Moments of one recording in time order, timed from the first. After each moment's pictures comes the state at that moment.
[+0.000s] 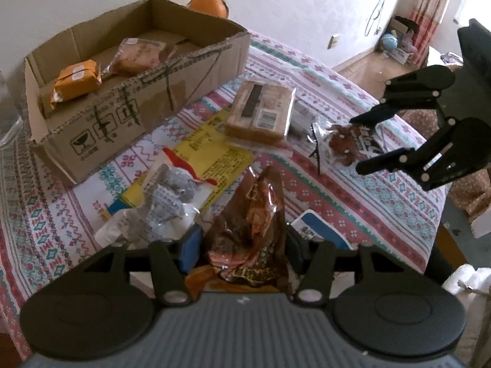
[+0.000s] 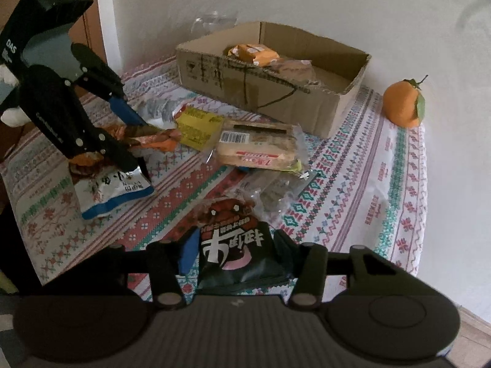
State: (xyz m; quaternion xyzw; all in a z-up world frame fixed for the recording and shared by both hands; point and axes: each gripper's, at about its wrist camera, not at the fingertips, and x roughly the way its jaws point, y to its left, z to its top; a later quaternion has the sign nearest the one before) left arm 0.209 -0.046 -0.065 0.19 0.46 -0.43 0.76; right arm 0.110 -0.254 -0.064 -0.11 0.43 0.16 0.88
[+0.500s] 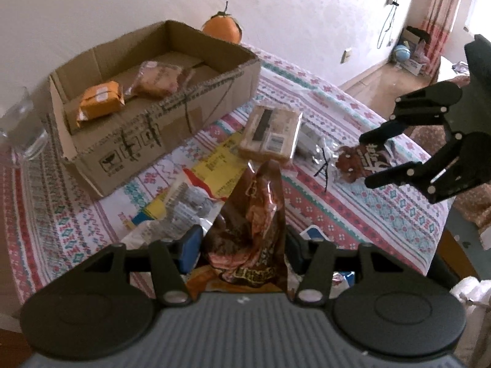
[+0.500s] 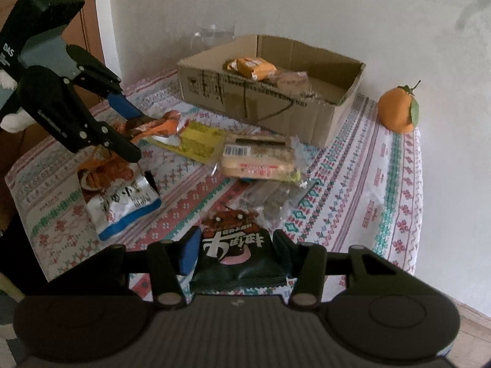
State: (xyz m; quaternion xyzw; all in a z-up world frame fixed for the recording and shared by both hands) left arm 0.202 -0.041 -0.038 0.19 0.43 -0.40 0.79; right arm 0.102 -0.254 -0.051 -0.09 0.41 0.17 0.89
